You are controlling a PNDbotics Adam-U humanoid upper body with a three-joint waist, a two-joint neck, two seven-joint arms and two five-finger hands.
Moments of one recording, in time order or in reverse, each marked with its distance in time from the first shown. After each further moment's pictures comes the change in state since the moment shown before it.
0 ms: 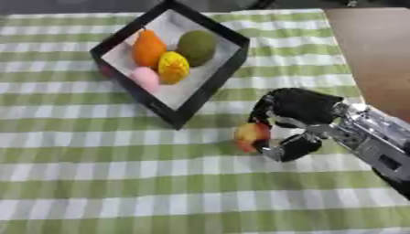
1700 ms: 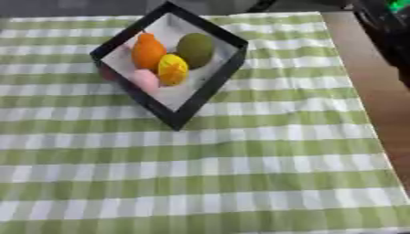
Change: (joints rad) left arm 0.012 0.000 0.000 0.000 0.000 0.001 0.004; right arm -0.743 0.330 -0.122 0.331 -0.165 0.071 0.068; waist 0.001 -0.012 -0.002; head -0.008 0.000
